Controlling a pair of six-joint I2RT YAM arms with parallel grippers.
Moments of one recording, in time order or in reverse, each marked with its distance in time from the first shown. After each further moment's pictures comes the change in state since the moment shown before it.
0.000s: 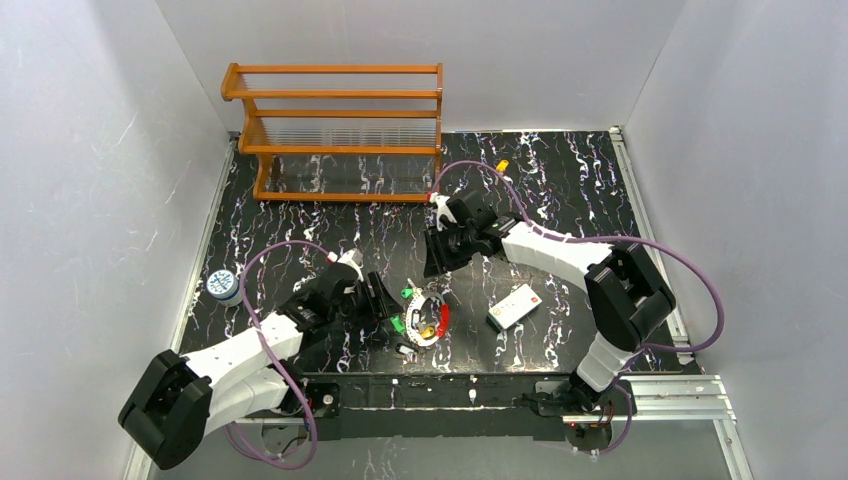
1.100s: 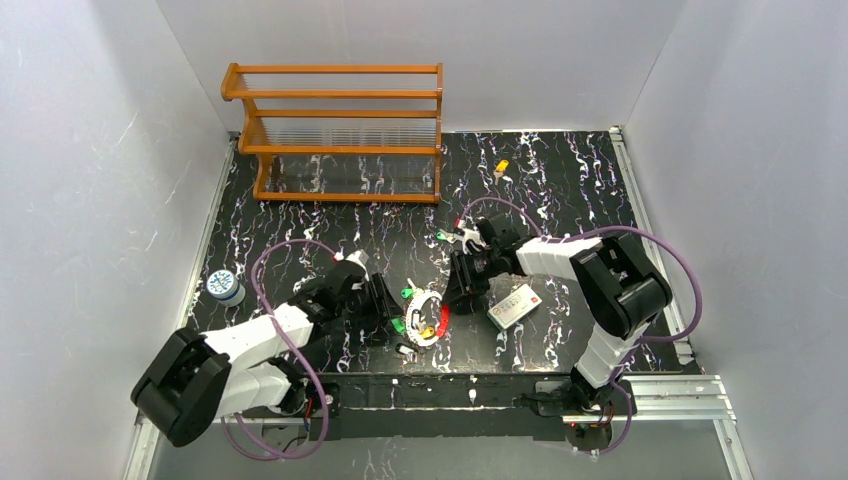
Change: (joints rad) left arm 0.000 0.103 0.014 0.030 0.010 0.006; right arm -0.154 0.063 -0.274 0.192 -0.338 0.095
